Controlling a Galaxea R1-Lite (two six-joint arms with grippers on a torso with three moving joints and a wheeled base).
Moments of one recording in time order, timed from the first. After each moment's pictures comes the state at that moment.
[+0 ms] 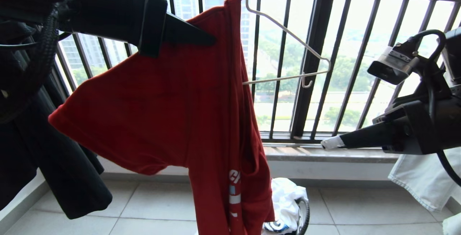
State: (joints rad) left arm -0.55 1.60 -1.94 0.61 -0.46 0.28; right arm 0.33 1.42 -1.23 0.41 0.90 0.22
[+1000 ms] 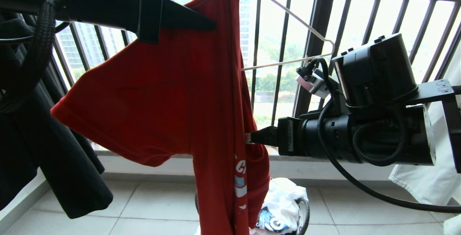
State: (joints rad) left arm -0.55 1.59 -1.94 0.54 -0.45 0.27; right arm 0.75 1.61 -1.24 0.15 -0.03 0.55
